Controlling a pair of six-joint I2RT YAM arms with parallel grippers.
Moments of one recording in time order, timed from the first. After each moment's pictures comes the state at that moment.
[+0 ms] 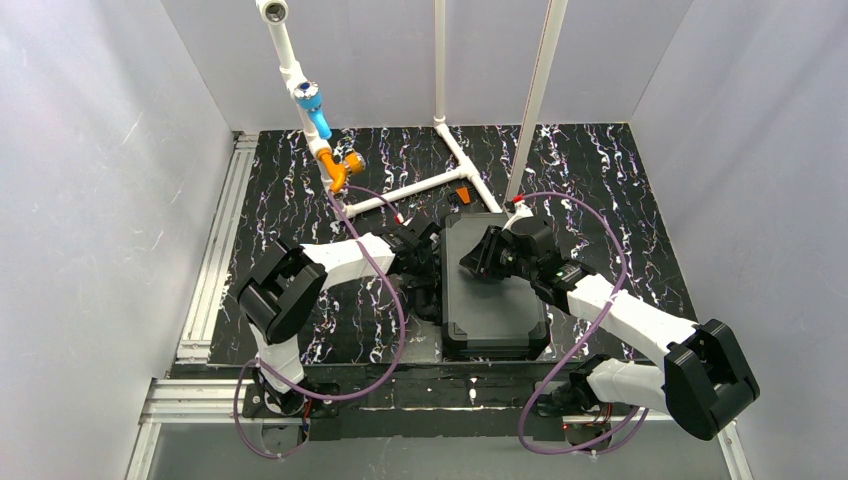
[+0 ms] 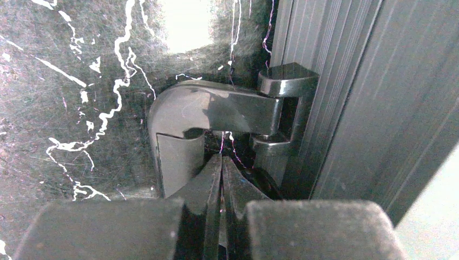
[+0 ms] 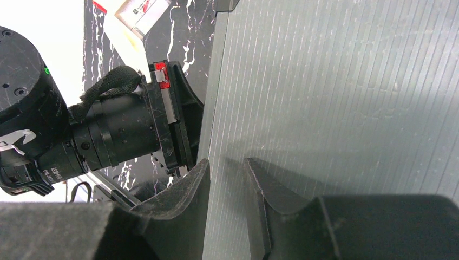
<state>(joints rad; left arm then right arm) -0.79 1.81 1.10 -0.40 0.00 -0.88 0.64 1.18 0.63 -0.04 -0.13 0.75</state>
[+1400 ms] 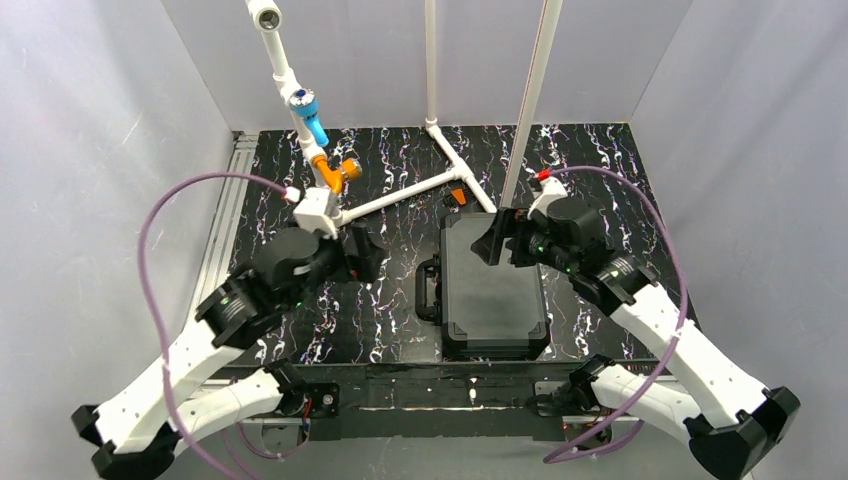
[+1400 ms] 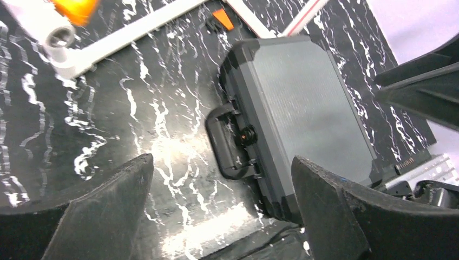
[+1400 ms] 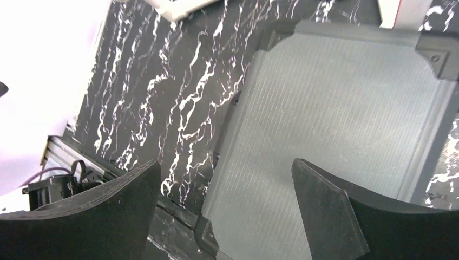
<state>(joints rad) -0.82 0.82 1.05 -0.68 -0.31 -0.50 0.64 0.94 0.95 -0.53 -0.08 0.54</state>
